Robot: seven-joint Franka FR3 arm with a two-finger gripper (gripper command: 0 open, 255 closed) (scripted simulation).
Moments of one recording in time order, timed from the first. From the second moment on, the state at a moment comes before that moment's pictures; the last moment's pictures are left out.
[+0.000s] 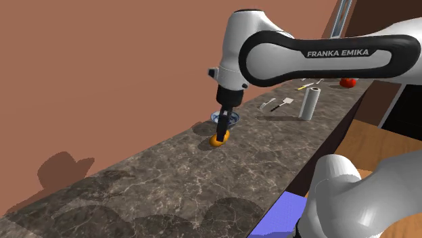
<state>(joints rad) -0.01 -0.79 -0.11 -2.46 -0.02 1.81 -0.31</state>
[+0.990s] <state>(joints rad) -0.08 -0.62 -0.30 -2.75 -0.48 2.41 -0.79</state>
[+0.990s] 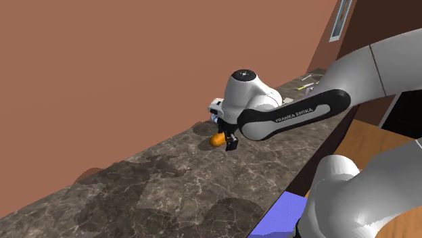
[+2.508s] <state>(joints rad) -0.23 -0.03 -0.39 -2.58 -0.95 3.03 -0.81</state>
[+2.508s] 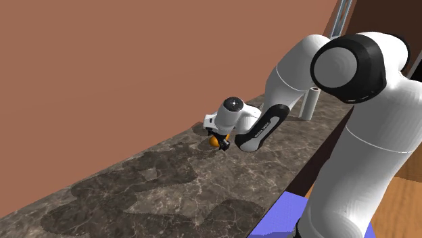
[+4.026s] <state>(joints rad) -0.16 -0.19 -0.40 -2.59 -0.72 2.87 -1.04</state>
